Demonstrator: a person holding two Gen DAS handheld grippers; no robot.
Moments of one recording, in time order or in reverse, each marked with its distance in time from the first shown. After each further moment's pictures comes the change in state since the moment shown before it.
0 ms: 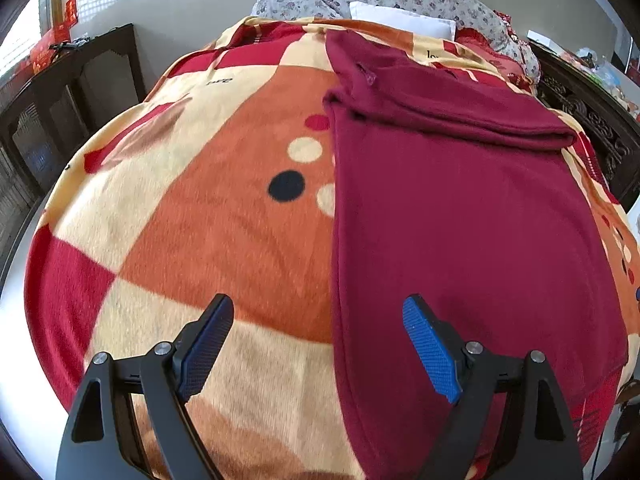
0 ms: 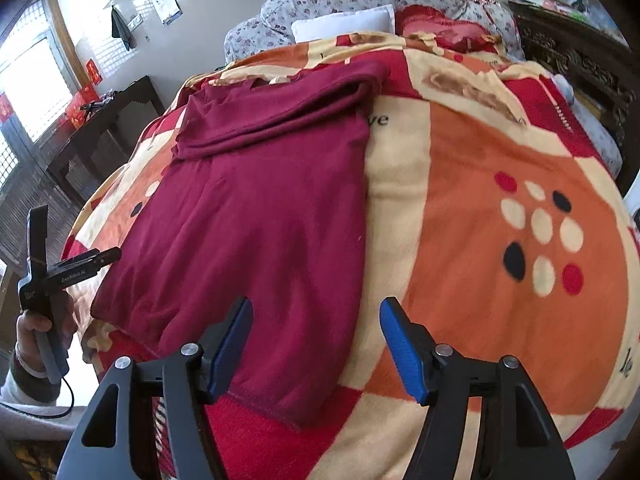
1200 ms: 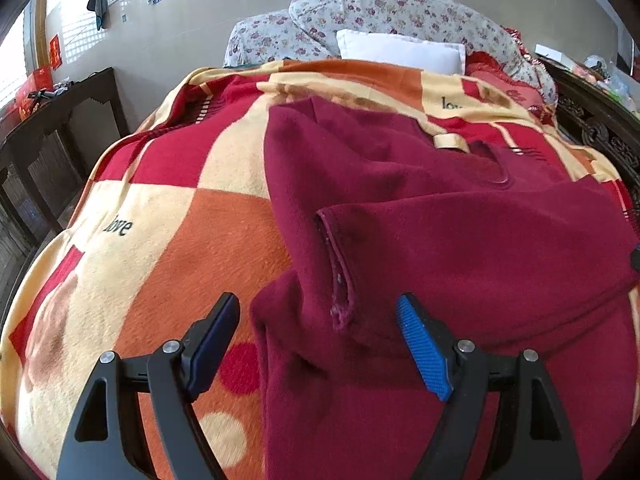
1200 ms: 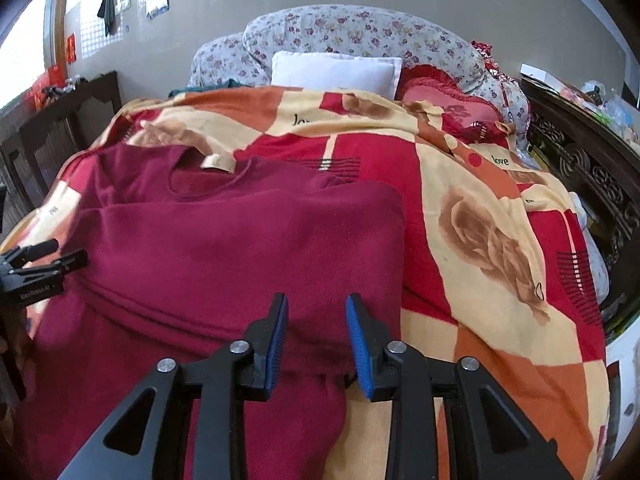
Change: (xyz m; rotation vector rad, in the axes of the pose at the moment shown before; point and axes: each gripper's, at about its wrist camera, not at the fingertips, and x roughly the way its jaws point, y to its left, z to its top) left arm 0.112 -0.051 0.176 0.046 -0.126 0.031; right arm 0.115 0.000 0.203 -0.165 -0.140 -0.223
